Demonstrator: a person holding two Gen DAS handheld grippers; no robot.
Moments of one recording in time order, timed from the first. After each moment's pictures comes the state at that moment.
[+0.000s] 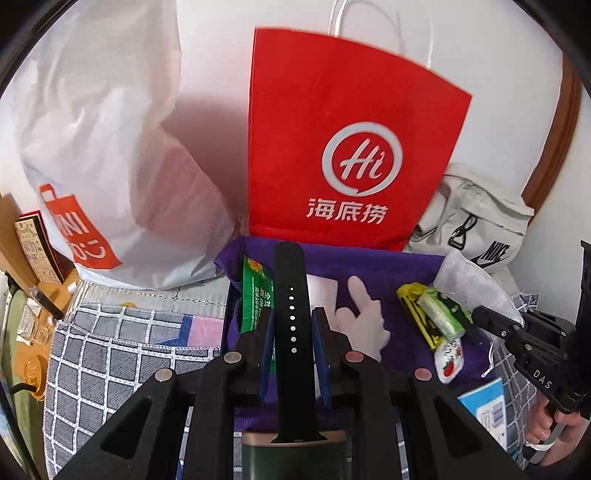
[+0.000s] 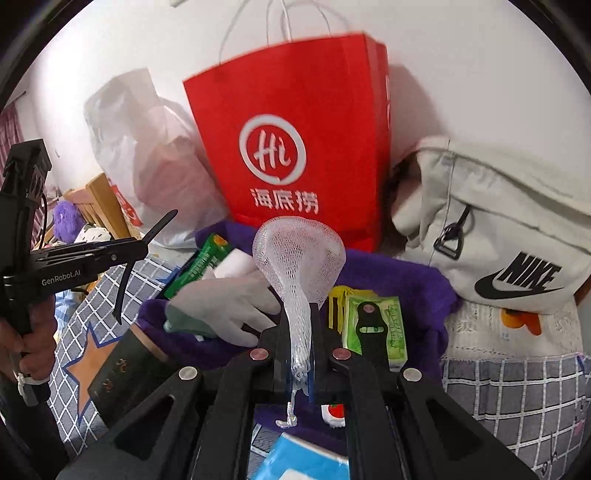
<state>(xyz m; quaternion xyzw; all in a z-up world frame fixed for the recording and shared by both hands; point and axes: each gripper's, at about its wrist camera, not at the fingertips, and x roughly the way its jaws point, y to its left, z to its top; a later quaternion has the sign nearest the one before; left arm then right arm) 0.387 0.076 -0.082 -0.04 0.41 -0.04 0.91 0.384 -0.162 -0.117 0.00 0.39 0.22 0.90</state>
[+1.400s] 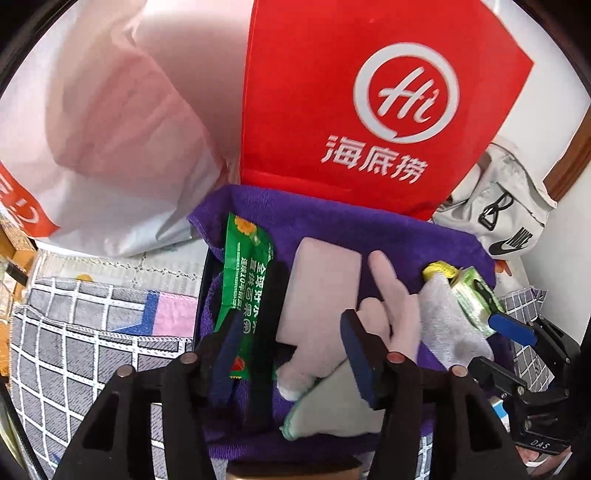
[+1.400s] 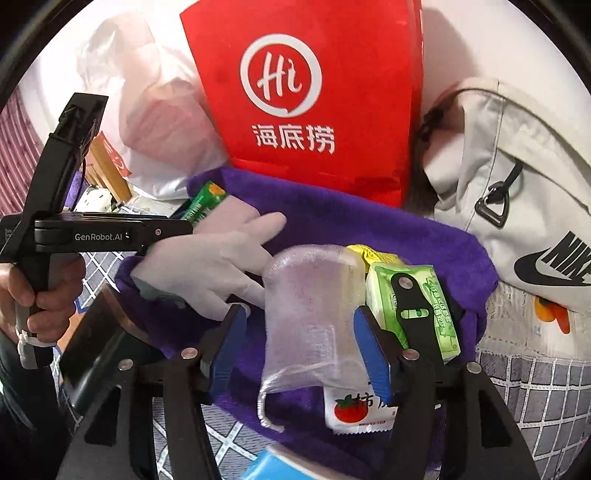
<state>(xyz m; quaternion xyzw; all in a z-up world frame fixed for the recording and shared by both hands) 0.430 0.078 -0.133 -0.07 0.49 -0.06 0.87 0.402 -0.143 -0.152 -0.04 0.43 0.24 0.87</state>
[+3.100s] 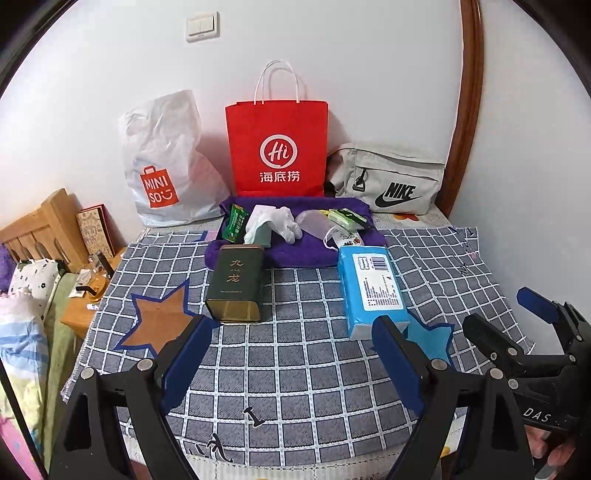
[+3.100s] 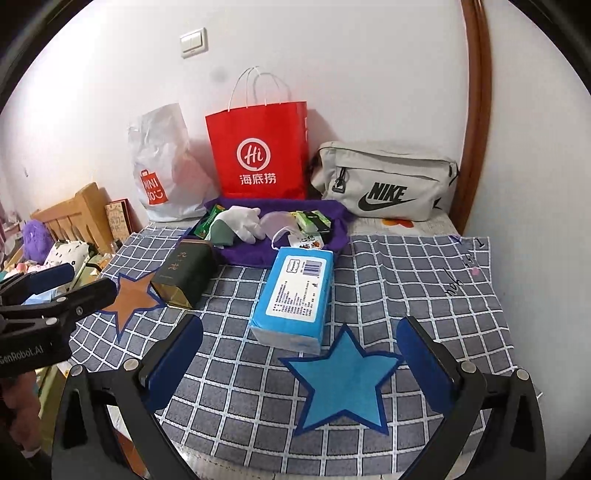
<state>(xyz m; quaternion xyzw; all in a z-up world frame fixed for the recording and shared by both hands) 0.071 -0.022 -0.008 0.01 0.36 -0.02 0.93 0.062 -0.216 -0.046 0.01 0.33 0.07 0.94</state>
